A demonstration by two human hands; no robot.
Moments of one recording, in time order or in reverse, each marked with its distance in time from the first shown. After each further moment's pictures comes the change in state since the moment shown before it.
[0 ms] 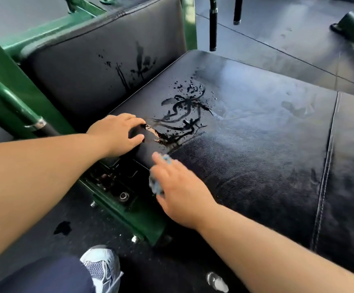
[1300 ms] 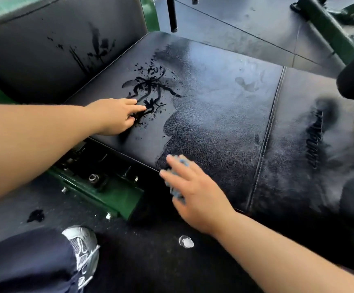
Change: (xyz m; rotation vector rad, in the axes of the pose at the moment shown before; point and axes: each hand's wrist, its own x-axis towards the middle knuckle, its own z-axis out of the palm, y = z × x) left_hand 0.011 0.080 -0.015 0.164 -0.139 0.250; right_hand -0.122 0.033 -0.023 -0.064 0.105 0.079
